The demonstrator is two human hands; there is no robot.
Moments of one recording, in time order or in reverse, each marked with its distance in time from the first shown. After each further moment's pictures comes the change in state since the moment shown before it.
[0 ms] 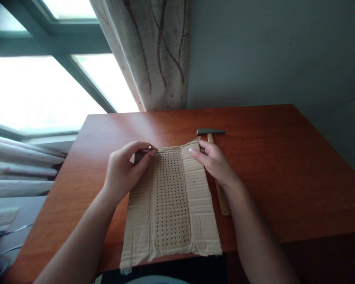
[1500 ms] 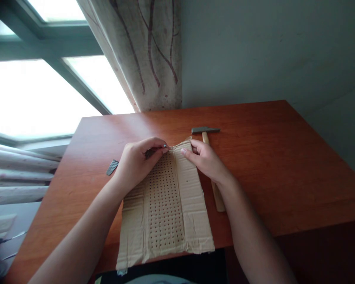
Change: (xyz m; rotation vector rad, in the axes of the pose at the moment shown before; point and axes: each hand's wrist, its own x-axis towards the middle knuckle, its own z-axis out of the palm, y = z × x) left_hand 0.025 0.018 0.022 0.060 -0.197 0.133; right_hand 0.003 0.000 0.003 -0.103 -0.045 -0.073
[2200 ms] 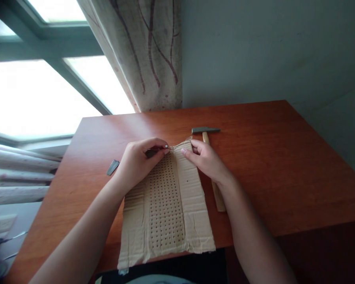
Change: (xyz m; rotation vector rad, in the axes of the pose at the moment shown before) left_hand 0.001 -0.003 0.002 -0.032 -0.034 -0.016; right_hand 0.000 -0.001 0.000 0.004 0.002 0.012
